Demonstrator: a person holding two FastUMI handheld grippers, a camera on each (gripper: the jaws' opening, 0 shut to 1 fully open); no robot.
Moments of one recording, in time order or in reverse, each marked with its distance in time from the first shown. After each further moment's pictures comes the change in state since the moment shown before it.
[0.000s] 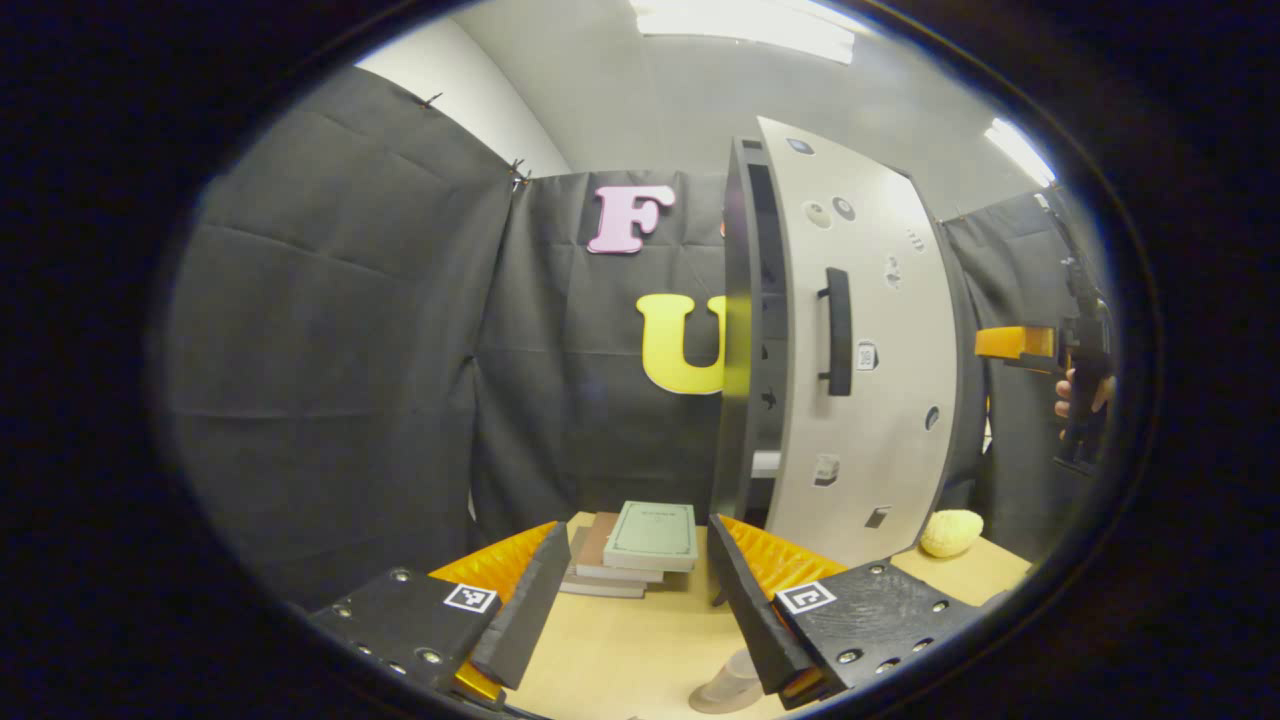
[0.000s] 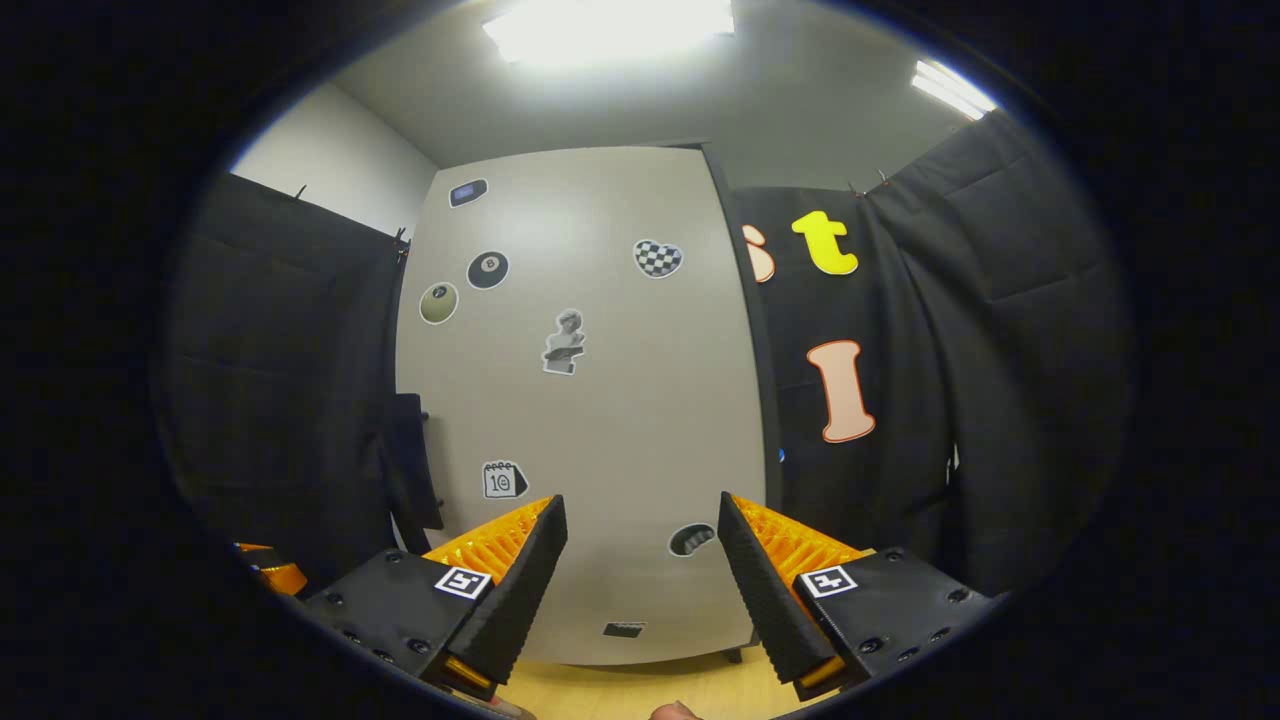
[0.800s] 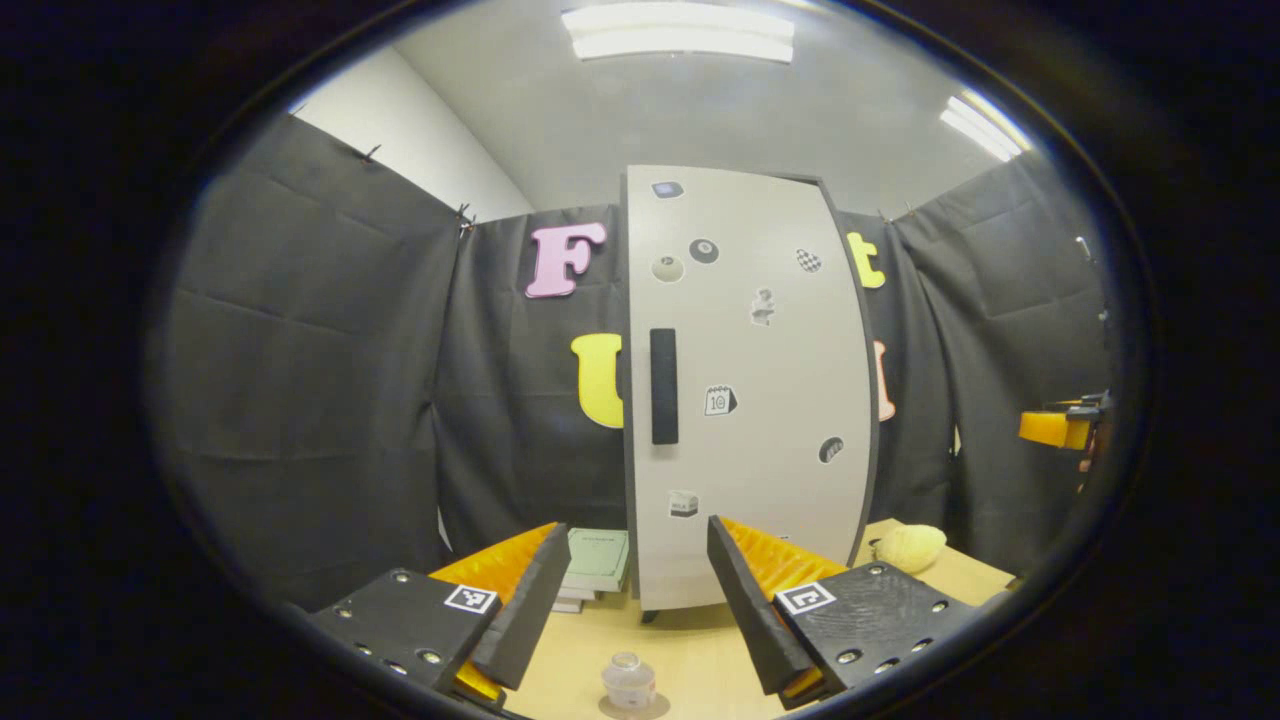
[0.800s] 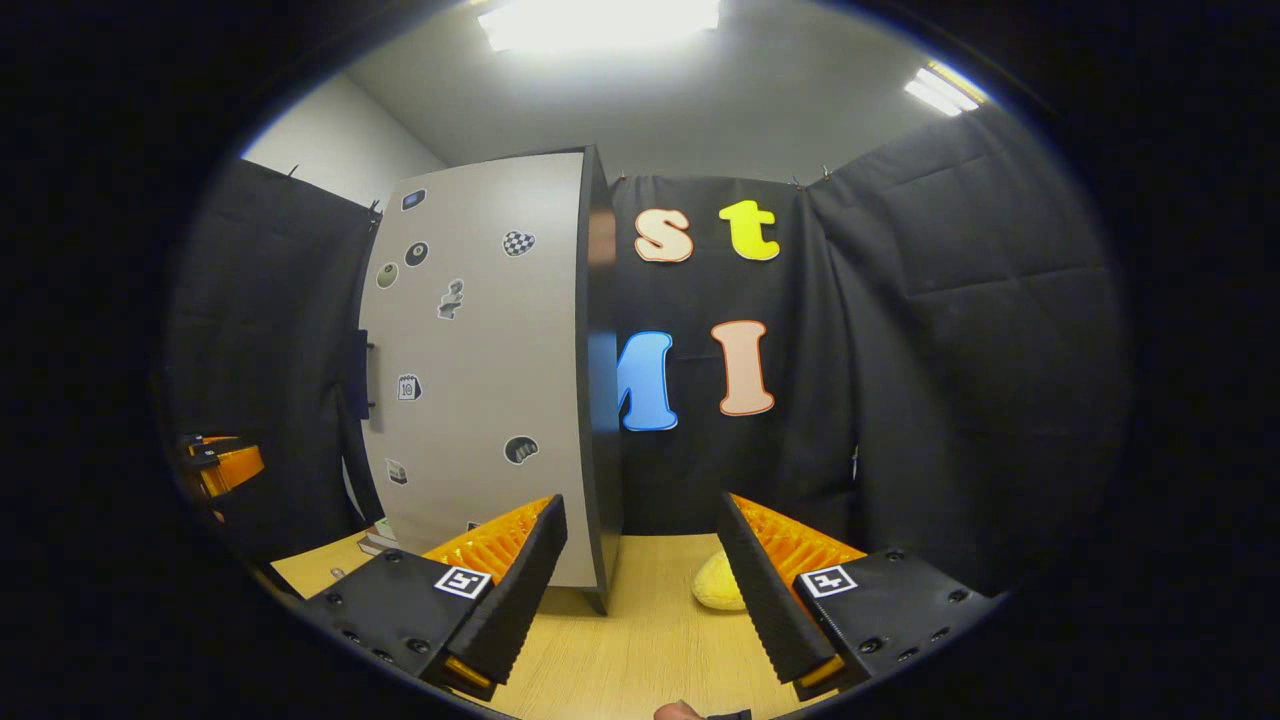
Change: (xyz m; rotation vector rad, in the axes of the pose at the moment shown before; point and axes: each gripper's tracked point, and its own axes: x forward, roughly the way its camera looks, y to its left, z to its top) left arm -0.058 -0.144 0.047 0.086 -0.067 -0.041; right arm -0.103 -0.158 -0.043 -0.049 0.077 -0.105
